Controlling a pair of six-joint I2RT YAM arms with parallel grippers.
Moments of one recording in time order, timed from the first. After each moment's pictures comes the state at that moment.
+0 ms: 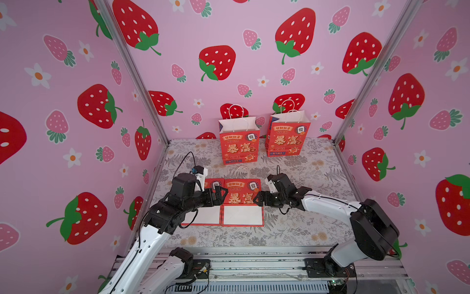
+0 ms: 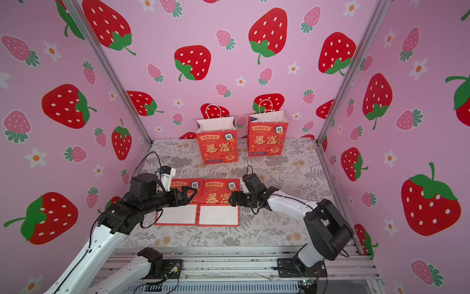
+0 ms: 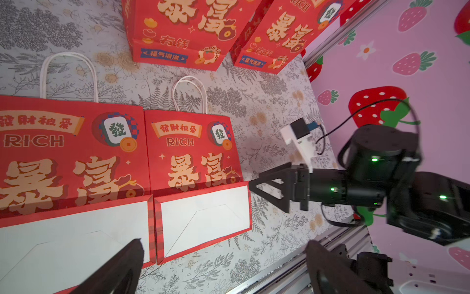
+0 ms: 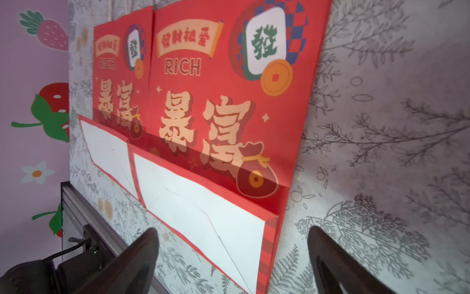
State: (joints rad) left arm -0.39 0.82 0.94 -0.77 0.25 -0.47; right arm 0.73 1.50 0.87 -0.25 -0.24 0.67
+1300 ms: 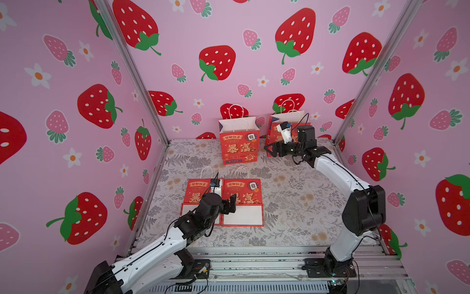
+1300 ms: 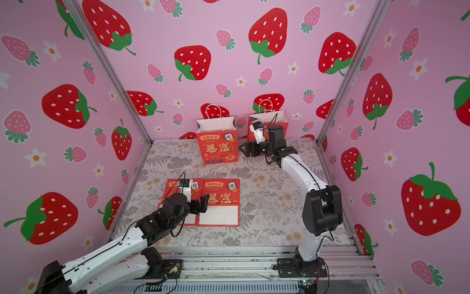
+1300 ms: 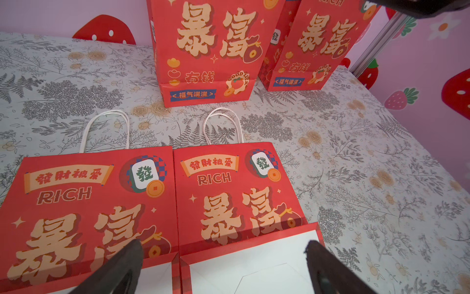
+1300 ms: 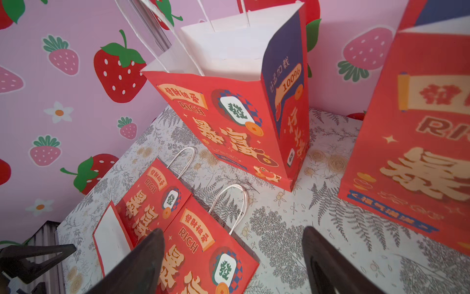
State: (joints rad) left arm -0.73 0.86 0.52 -0.17 -0.33 -0.40; right arm 0.34 1.80 1.58 -0.27 -0.52 0.12
